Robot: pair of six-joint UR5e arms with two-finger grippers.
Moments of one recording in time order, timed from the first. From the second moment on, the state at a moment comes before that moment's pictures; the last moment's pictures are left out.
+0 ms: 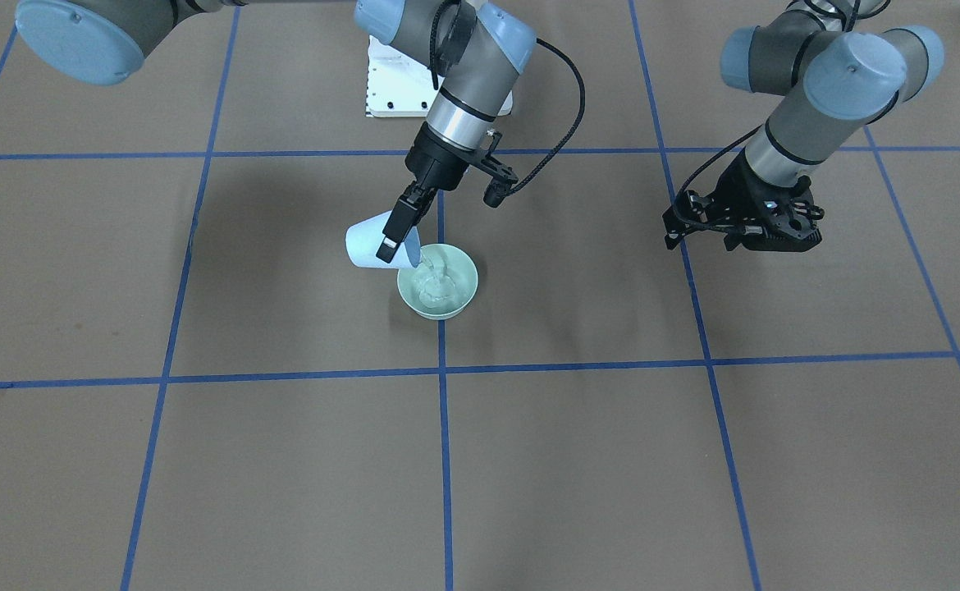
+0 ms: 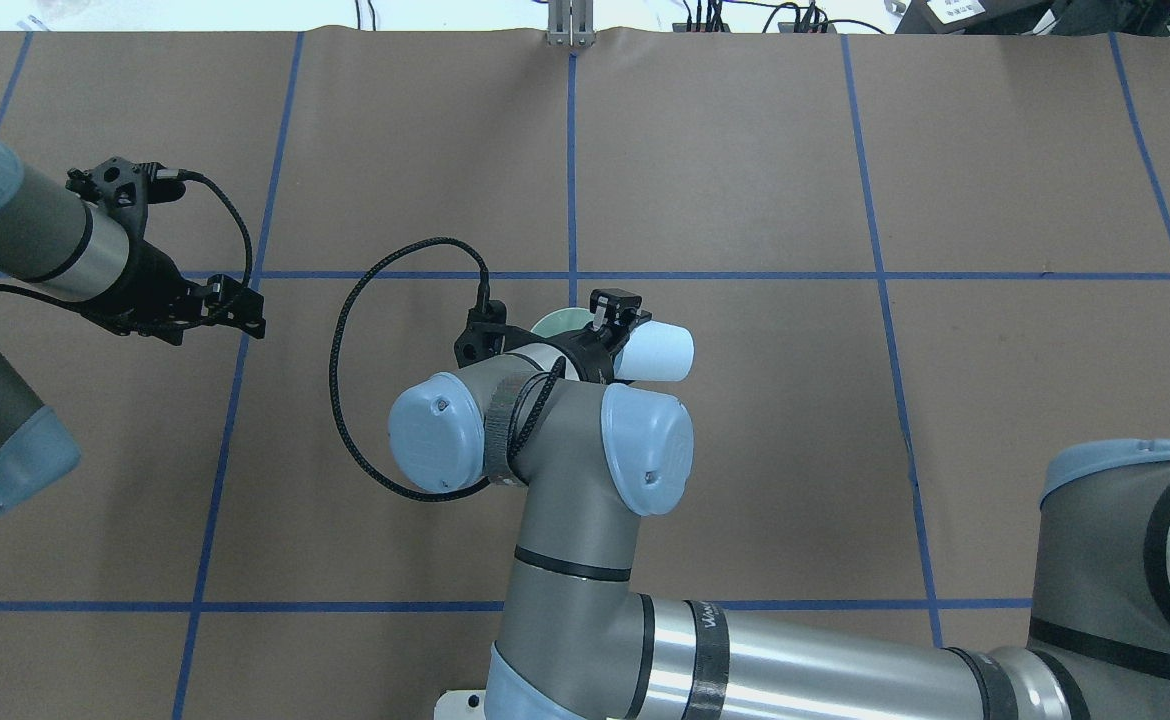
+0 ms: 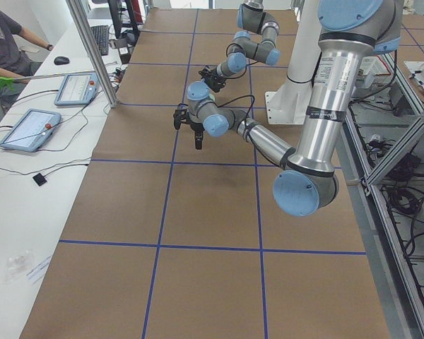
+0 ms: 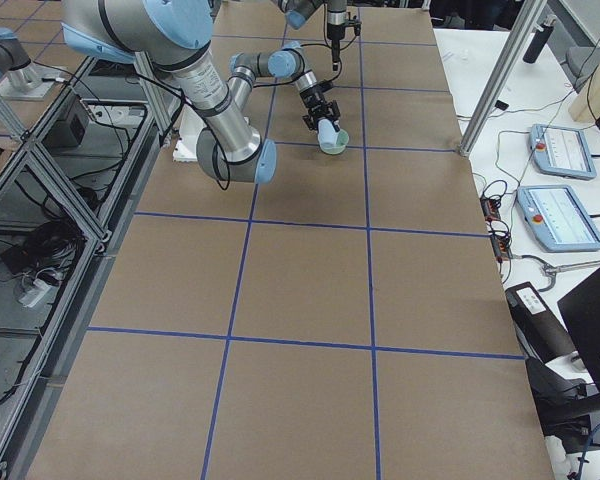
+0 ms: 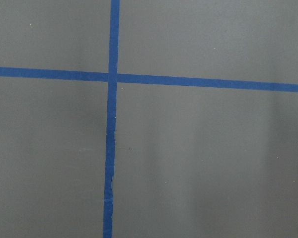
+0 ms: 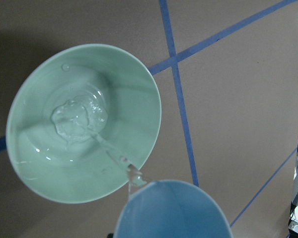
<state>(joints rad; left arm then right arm) -0.84 -1.78 -1.86 -1.85 -2.16 -1.03 0.30 -0.62 1.52 -2.16 1.13 0.23</state>
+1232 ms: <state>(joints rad) -0.84 -1.78 -1.85 -1.85 -2.16 -1.03 0.29 -0.58 1.47 -2.22 1.07 0.24</state>
